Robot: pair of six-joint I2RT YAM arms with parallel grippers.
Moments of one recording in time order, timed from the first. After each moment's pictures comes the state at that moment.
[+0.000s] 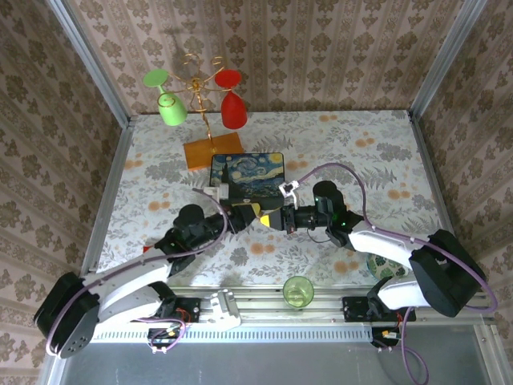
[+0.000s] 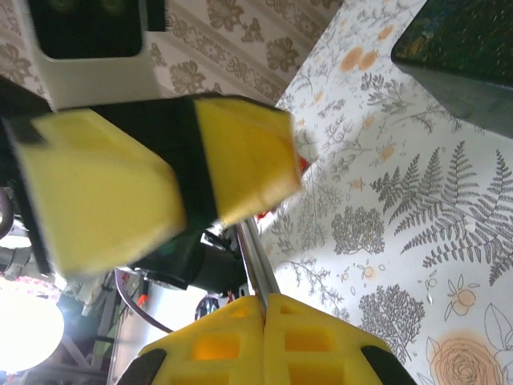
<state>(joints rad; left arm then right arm) -0.79 1.02 0.36 0.53 0.32 -0.86 0.62 1.34 0.58 0.45 -0.79 0.69</state>
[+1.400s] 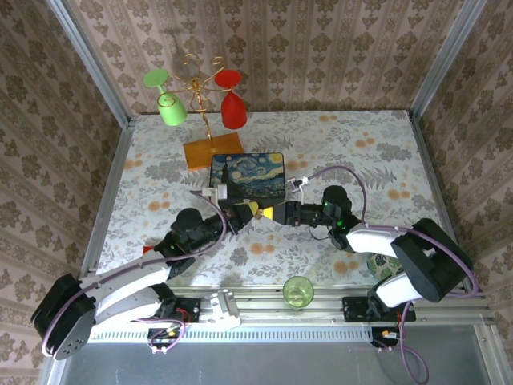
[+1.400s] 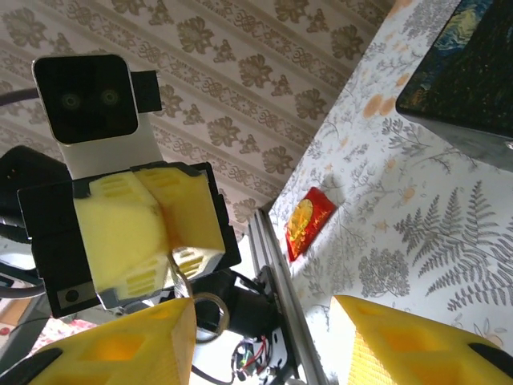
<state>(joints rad) -0.83 0.97 0.34 0.62 0.23 -0.88 0.55 1.47 0.47 0.95 -0.81 0.97</state>
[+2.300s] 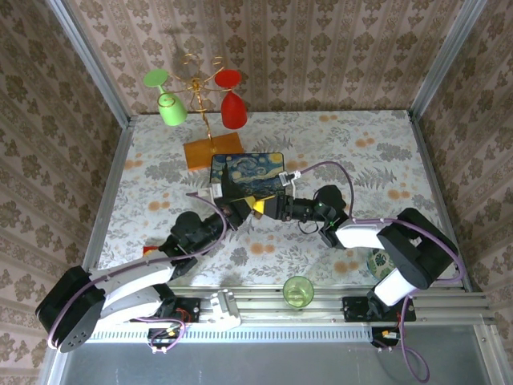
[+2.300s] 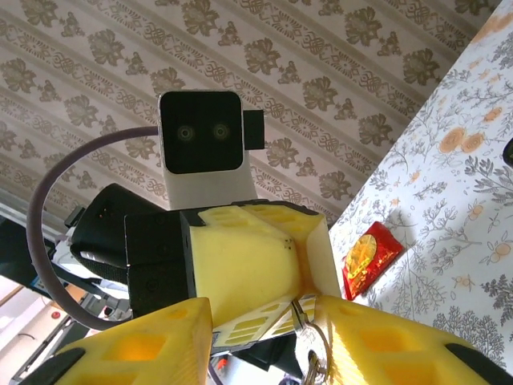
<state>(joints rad) -0.83 1.03 0.29 0.81 0.15 -0.95 0.62 1.57 0.55 1.18 -0.79 1.10</state>
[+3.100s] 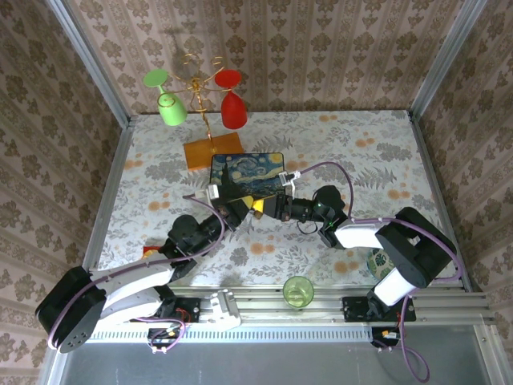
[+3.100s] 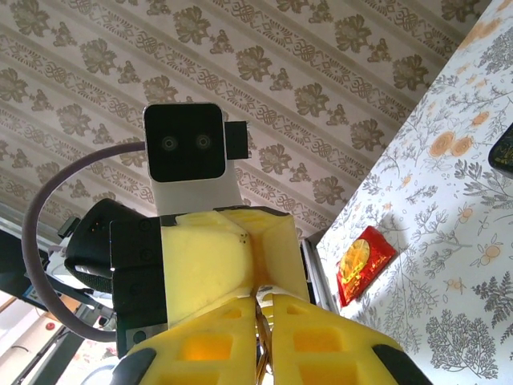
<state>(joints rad) -0.83 1.03 0.26 0.89 0.14 -0.98 0.62 1.58 0.55 1.18 -0.76 1.10</state>
